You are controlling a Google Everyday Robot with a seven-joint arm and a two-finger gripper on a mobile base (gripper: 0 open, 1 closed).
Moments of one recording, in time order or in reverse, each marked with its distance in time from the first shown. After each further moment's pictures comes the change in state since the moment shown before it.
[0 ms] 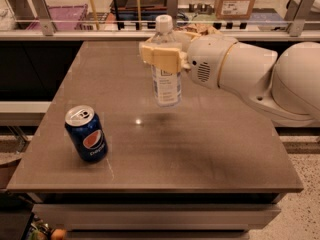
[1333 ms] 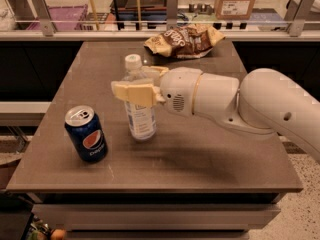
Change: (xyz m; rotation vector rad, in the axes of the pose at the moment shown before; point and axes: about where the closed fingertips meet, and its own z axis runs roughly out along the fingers) arm 0.064 0.063 0.029 -0.240 0.058 0.091
